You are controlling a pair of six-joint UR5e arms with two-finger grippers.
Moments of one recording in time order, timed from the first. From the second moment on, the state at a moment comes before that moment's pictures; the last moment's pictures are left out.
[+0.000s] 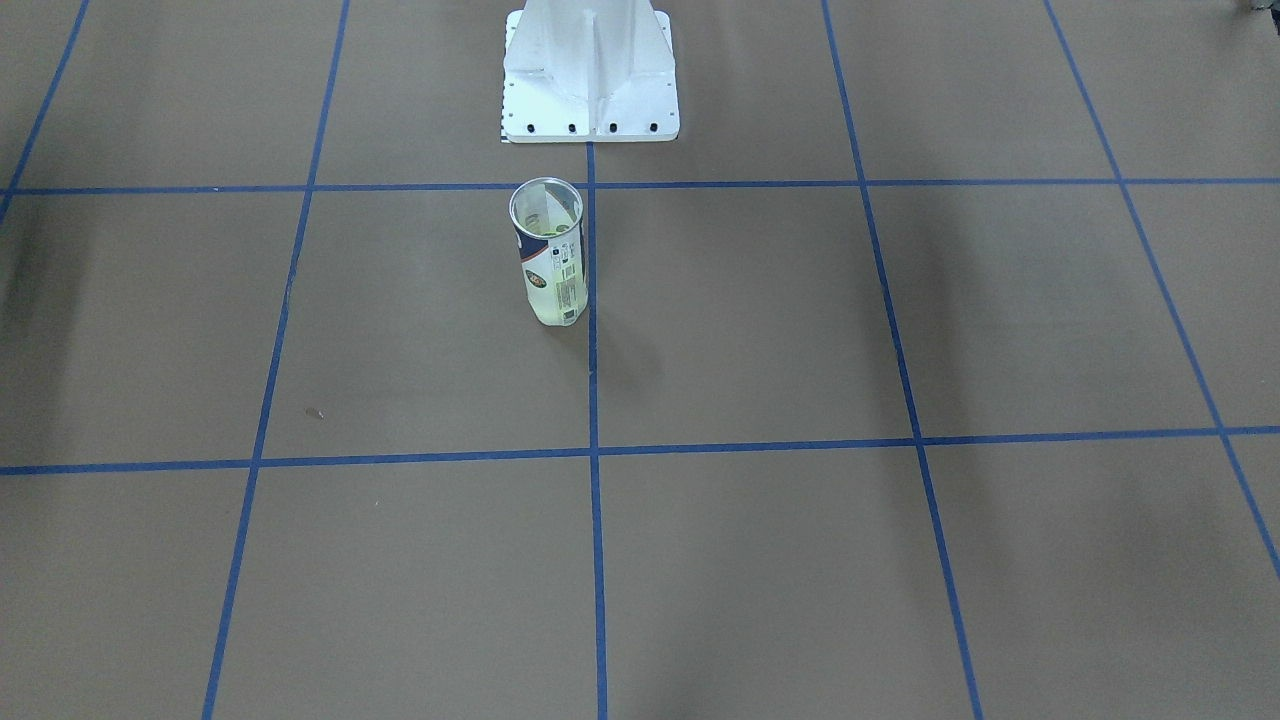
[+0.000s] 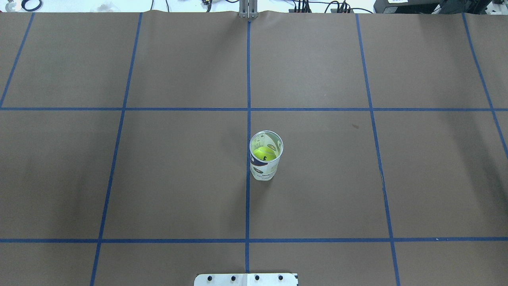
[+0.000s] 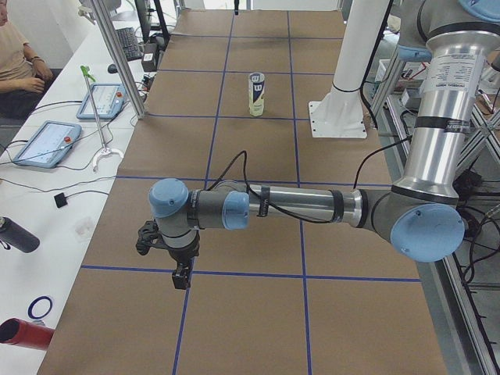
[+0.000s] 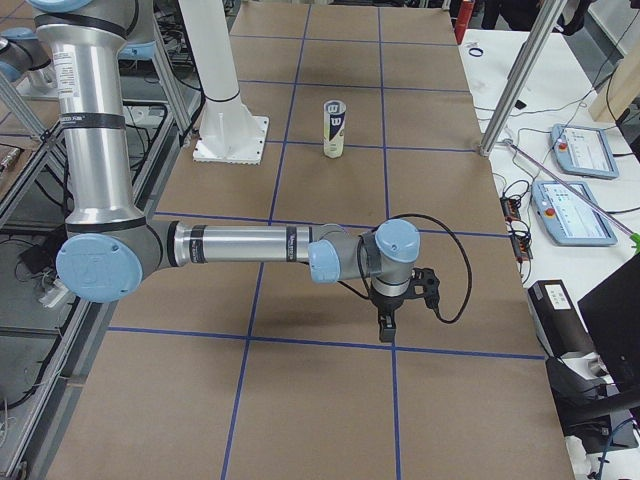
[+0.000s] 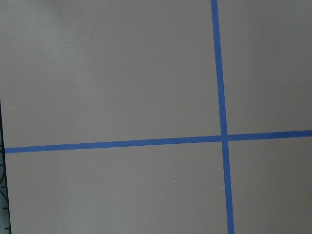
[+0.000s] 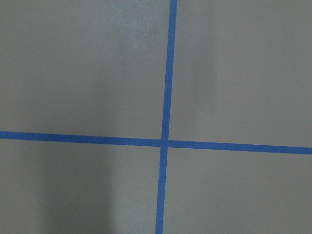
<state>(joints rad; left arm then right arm) -1.60 -1.68 -1.52 -1.52 -2.23 0.09 1.46 -1.51 1.54 -1.44 2.24 0.14</state>
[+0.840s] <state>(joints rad) -1.59 -1.57 -1.64 -1.53 -2.23 0.09 1.46 -1.52 1.53 -1.44 2.24 0.14</state>
